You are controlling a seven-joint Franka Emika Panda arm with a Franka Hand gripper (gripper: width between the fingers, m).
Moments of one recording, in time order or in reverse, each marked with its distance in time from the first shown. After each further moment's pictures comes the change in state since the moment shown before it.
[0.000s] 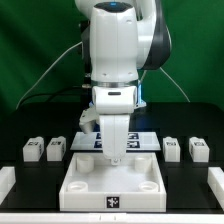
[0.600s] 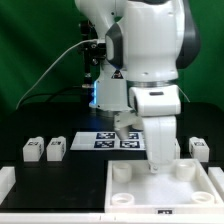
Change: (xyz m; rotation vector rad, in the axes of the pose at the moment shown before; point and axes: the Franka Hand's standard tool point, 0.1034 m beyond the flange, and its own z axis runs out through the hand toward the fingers) arm 0.076 0.052 -0.005 -0.017 0.040 -0.004
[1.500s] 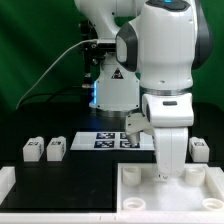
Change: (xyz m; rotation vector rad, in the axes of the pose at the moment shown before) arm 0.010 0.000 0.006 0.068 -0.024 0.025
